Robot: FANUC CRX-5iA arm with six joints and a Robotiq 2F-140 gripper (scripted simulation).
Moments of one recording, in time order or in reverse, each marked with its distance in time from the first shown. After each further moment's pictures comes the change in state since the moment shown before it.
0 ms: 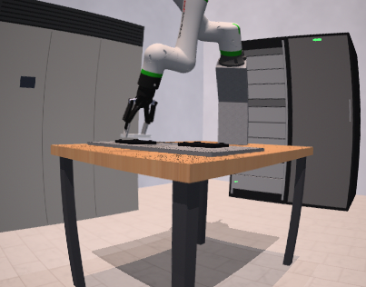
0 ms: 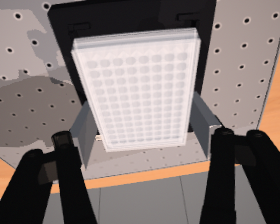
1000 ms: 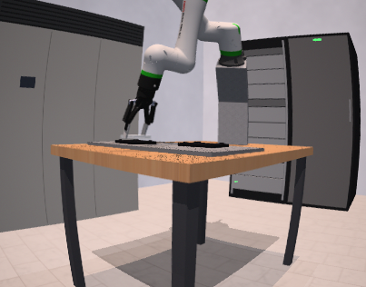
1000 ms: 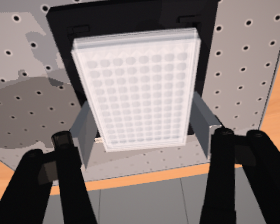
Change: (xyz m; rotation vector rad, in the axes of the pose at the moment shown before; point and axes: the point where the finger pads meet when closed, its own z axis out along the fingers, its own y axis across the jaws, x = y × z) arm 0.002 0.000 0.003 0.000 0.000 0.000
